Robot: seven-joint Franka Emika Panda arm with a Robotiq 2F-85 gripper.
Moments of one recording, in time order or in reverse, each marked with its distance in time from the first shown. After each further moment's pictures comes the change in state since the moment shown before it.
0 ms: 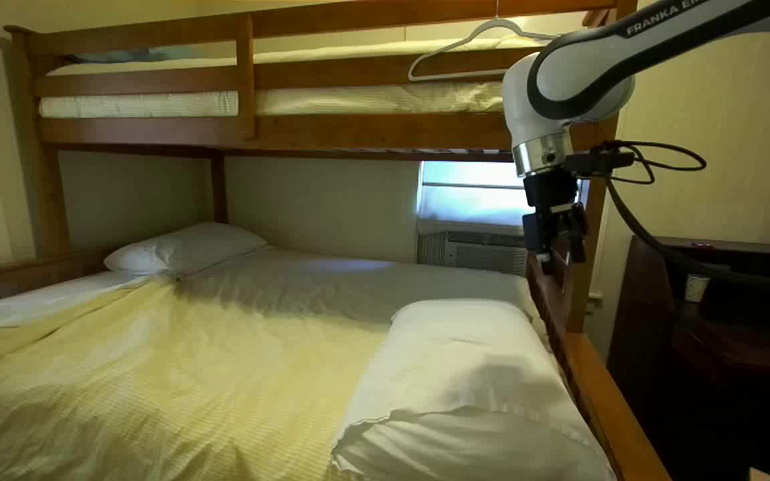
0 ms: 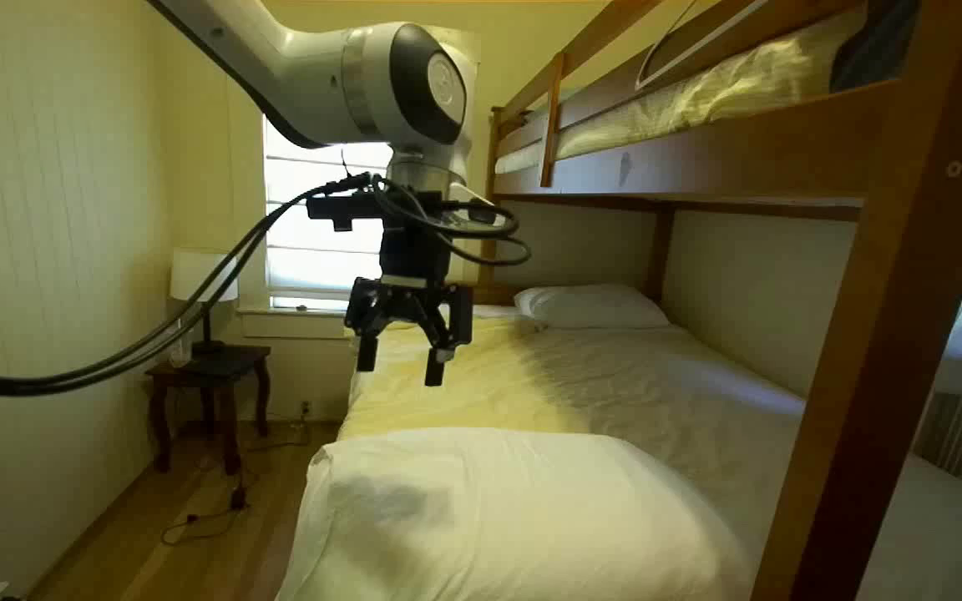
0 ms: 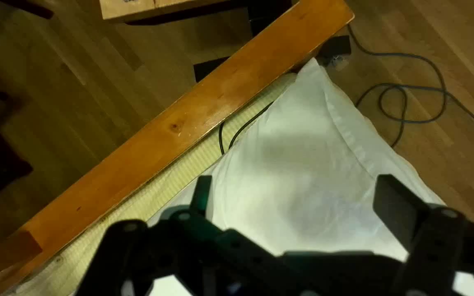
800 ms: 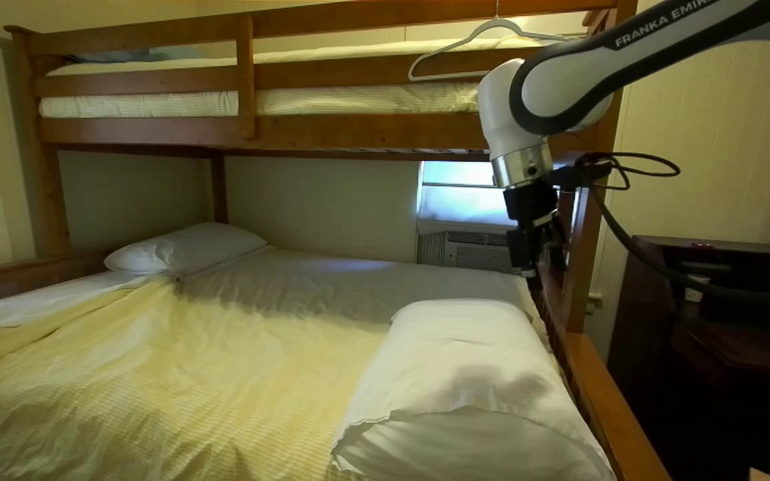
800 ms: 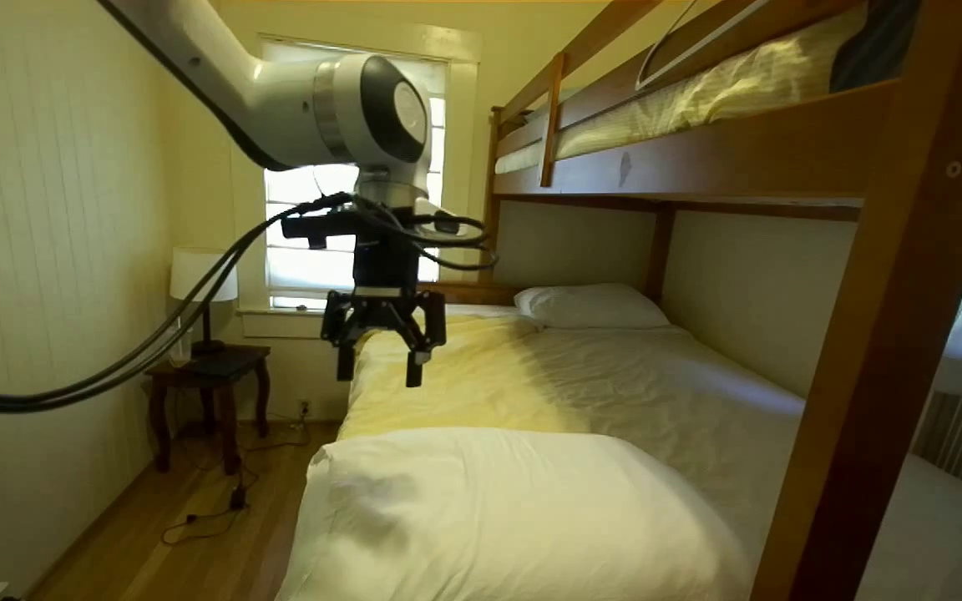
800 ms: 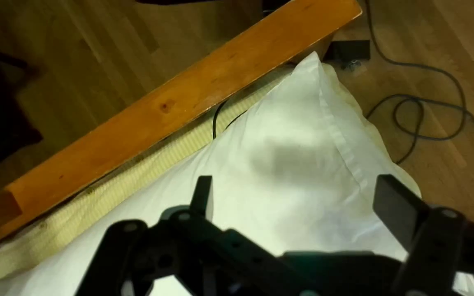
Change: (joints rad) arm 0.058 0.057 0.063 0.001 -0.050 0.045 0.007
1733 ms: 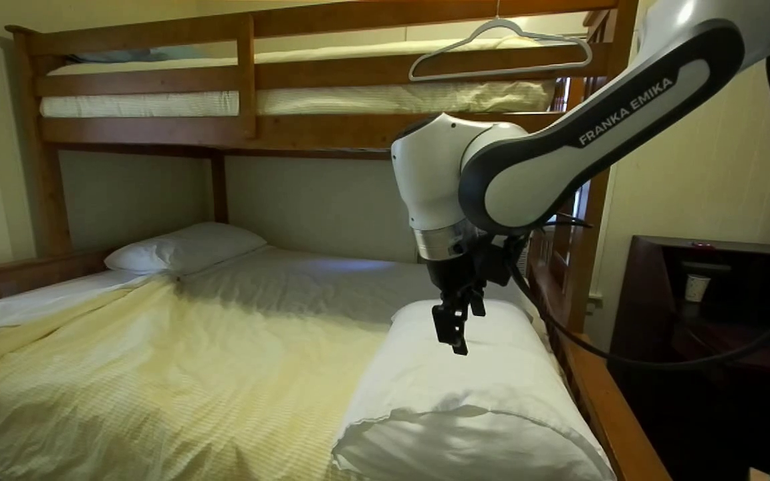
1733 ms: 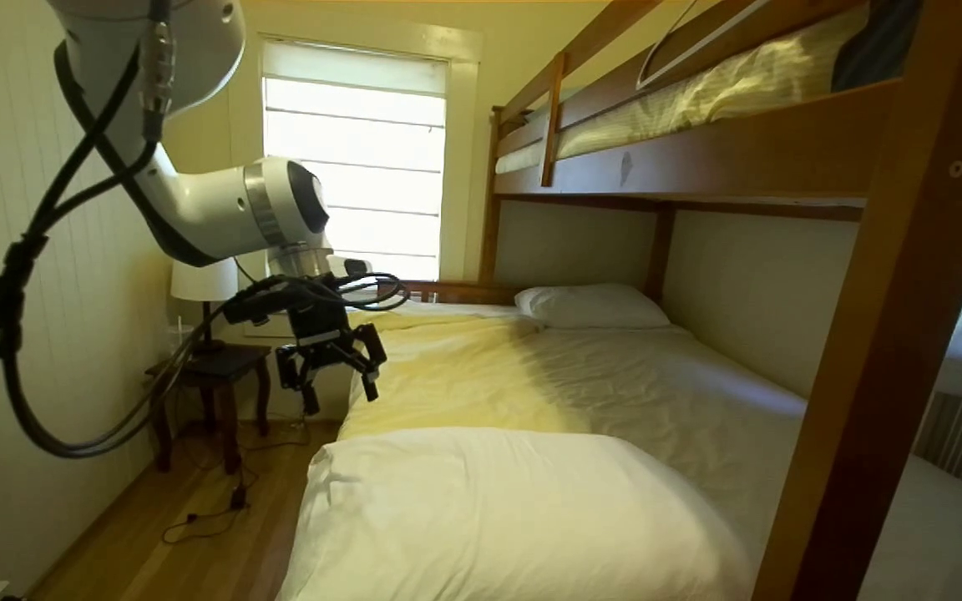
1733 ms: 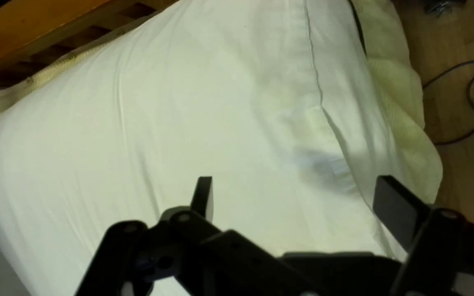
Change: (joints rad) arm 0.162 0.265 0.140 0.033 -0.271 0.277 0.221
